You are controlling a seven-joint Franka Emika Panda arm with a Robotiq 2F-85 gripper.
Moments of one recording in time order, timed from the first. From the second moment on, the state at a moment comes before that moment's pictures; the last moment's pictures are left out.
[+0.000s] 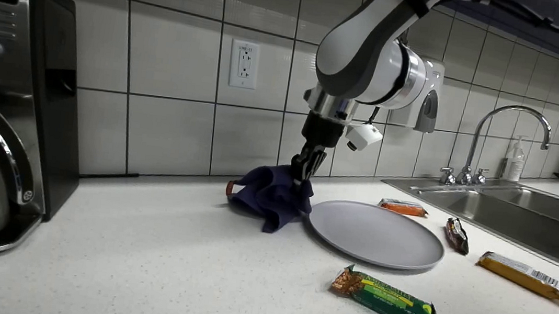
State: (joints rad) arm 0.05 0.47 0.15 -1.95 0.03 2.66 -0.56
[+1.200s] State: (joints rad) arm -0.05 0.25 0.13 -2.06 0.04 2.43 -0.54
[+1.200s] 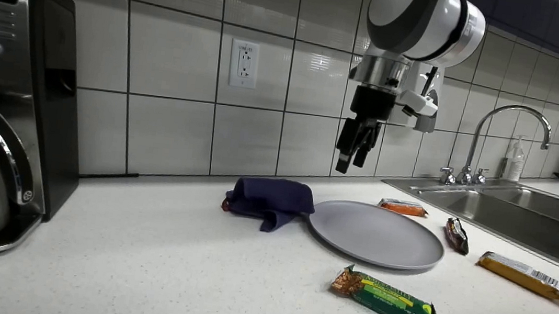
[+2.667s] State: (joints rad) arm -0.06 0.20 0.10 -2.11 0.04 2.40 -0.58
